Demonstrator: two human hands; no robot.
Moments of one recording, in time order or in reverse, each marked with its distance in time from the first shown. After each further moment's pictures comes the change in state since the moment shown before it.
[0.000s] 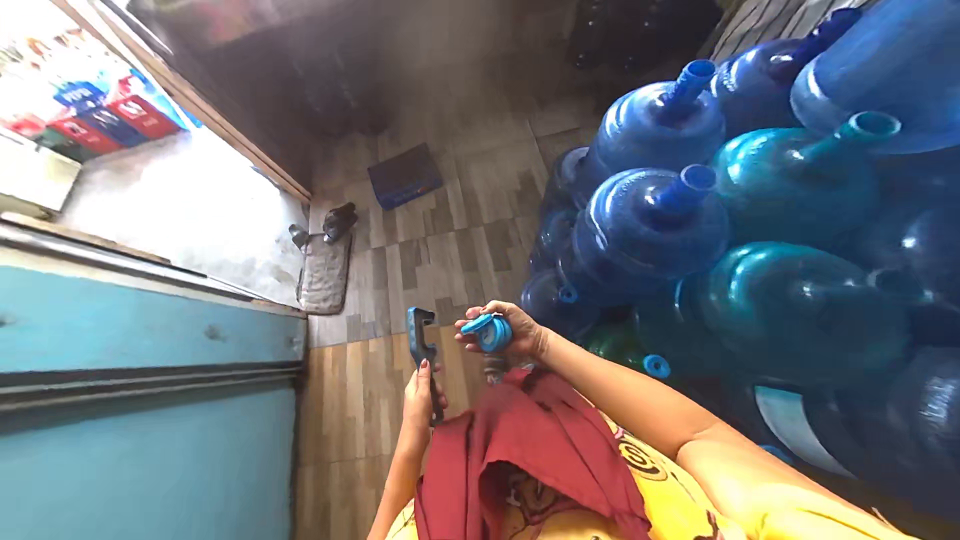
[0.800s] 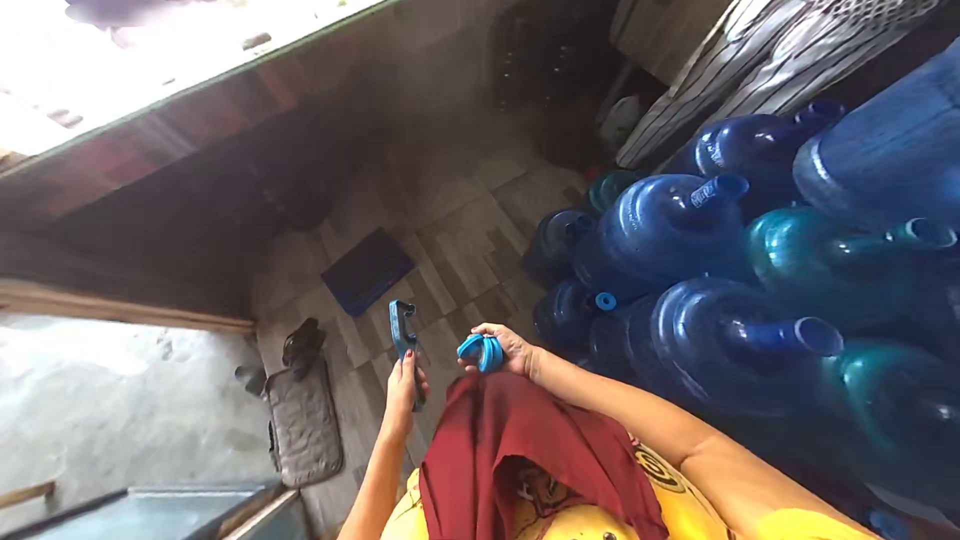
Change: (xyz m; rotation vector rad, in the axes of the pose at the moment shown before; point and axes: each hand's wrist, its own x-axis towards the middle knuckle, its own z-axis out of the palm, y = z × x) left_hand 0.400 0.322 0.020 0.182 -0.251 0.005; right_hand 0.234 -0.307 0.038 0.178 0.547 -0.124
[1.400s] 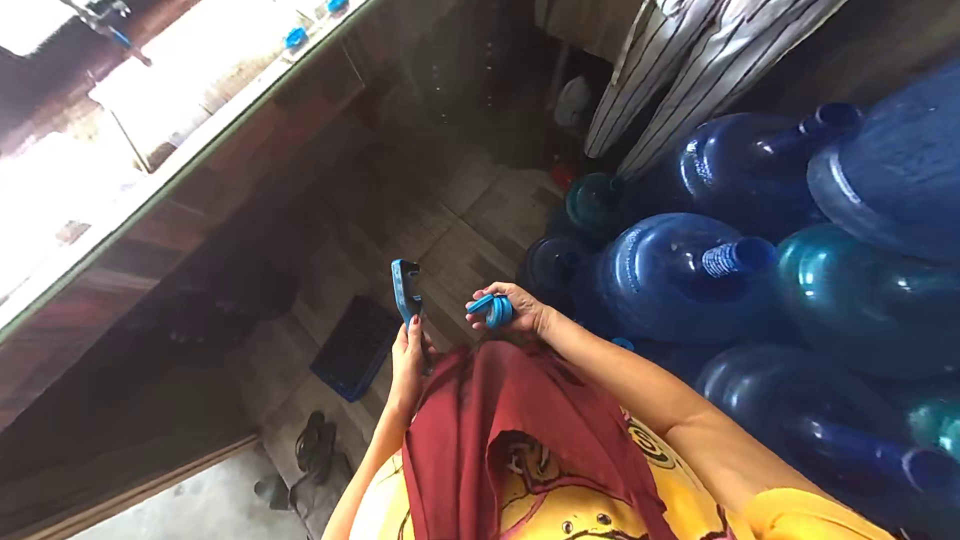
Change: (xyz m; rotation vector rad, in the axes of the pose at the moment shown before) left_hand 0.213 0.231 0.175 0.172 -0.225 0.202; right_hand 0.055 -0.309 -0.061 0.220 -0.083 -0.306
